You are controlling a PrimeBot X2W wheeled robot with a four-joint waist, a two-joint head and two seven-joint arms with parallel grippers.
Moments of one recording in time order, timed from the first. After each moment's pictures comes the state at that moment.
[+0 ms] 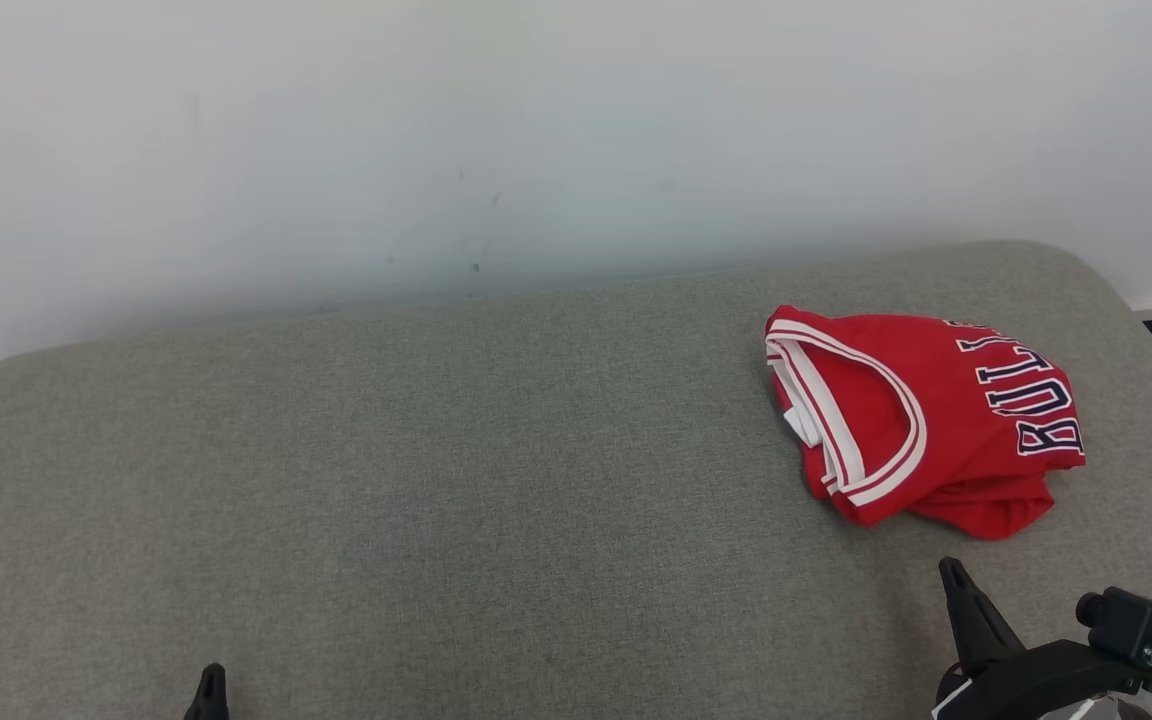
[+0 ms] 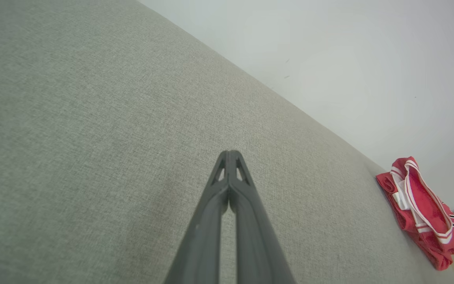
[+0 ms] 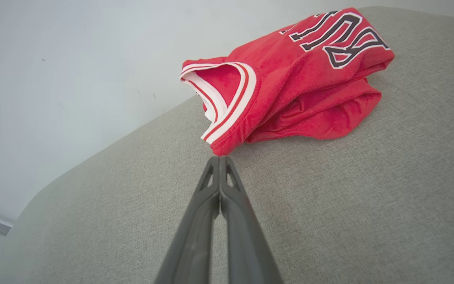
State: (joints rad) left arm 0.09 0.15 -0.15 0.23 -0.71 0.05 -0.12; right arm -0.01 -0.25 0.22 0.27 0.86 -0.05 -0.13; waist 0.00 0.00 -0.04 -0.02
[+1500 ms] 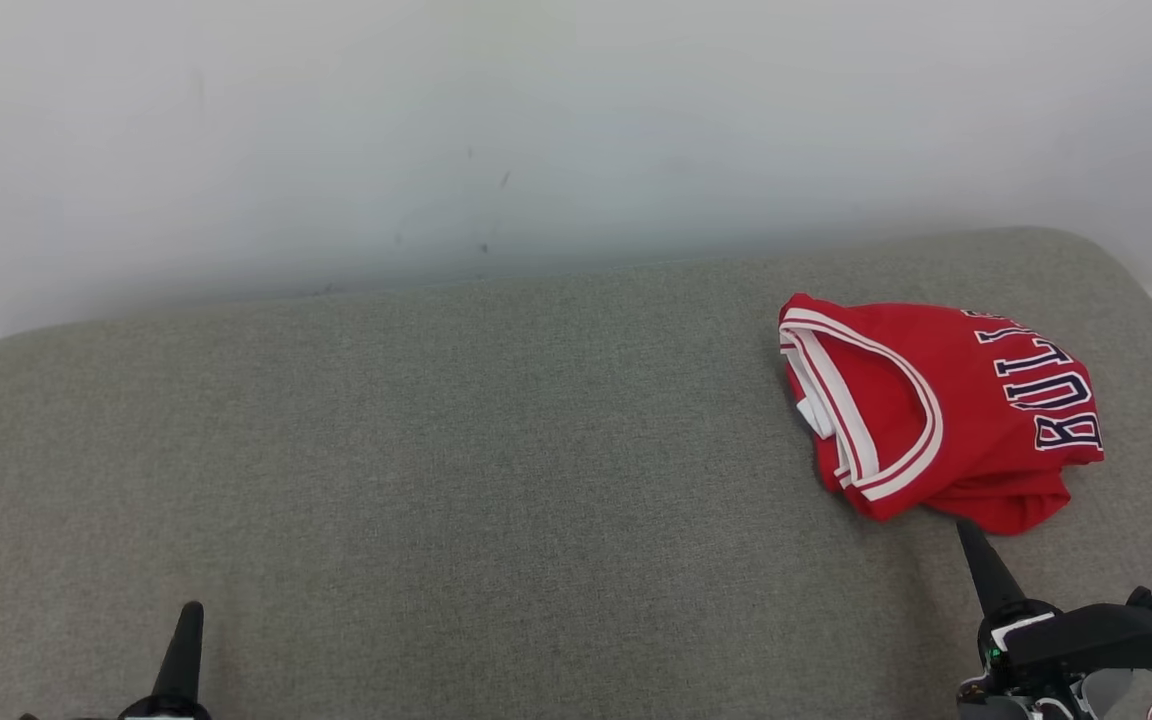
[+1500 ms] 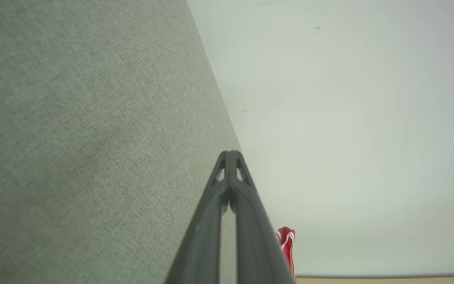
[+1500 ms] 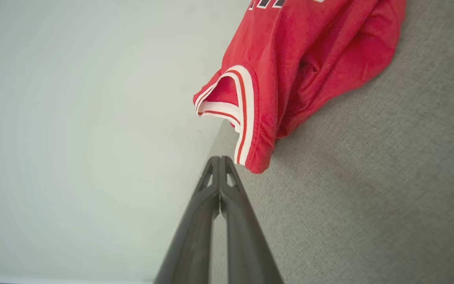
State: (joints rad) left arm -0.02 0.08 0.01 0.27 -1.28 -0.06 0.03; right arm -0.06 -0.12 -0.01 0.29 1.33 0.06 0.03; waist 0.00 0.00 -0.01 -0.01
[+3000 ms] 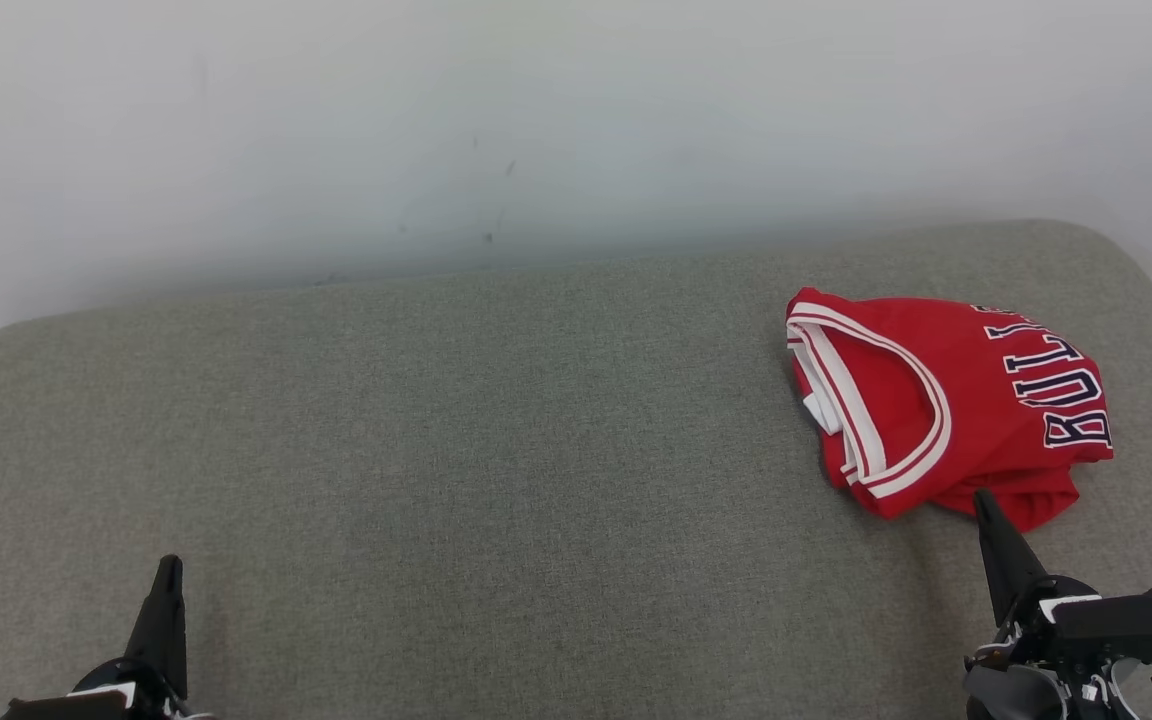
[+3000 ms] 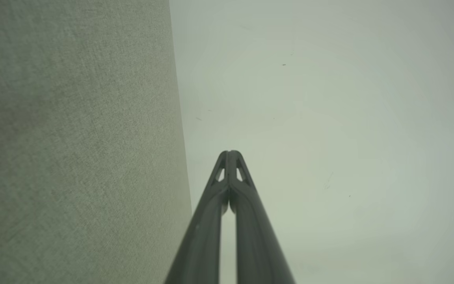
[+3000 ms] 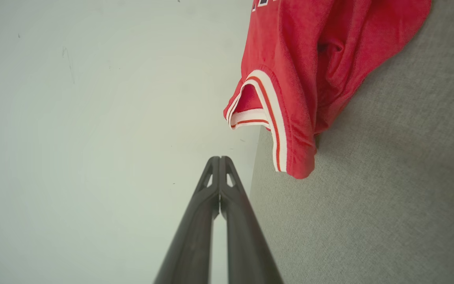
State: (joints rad) left arm -0.09 0.04 0.09 0.30 -1.59 -0.12 0.11; right arm -0.09 -0.05 -0.13 0.30 1.60 0.12 0.11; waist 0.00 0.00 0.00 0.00
